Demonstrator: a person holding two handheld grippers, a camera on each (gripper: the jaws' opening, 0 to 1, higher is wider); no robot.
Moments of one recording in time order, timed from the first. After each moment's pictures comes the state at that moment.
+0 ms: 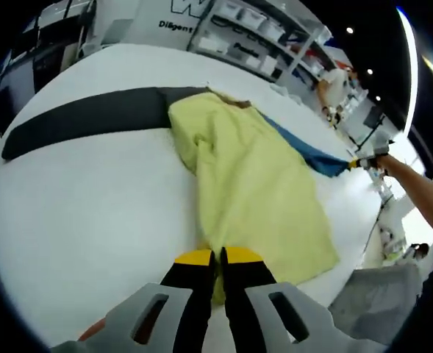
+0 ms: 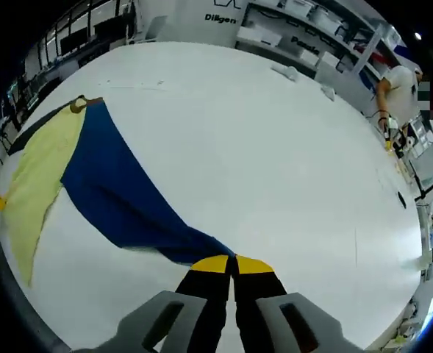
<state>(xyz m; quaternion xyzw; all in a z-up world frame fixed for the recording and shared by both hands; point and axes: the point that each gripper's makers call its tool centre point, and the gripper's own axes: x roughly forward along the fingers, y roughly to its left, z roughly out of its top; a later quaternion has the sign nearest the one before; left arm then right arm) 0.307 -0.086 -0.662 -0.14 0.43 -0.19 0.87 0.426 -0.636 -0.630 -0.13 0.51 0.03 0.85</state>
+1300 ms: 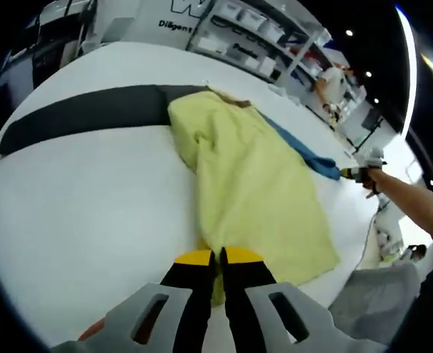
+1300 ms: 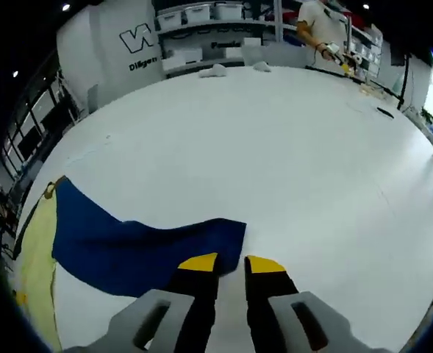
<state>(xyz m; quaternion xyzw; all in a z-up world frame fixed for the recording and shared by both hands) 0.309 -0.088 -0.667 -0.15 0.43 -0.20 0.87 0.434 -0.664 -0.678 0.09 0.43 -0.09 0.89</state>
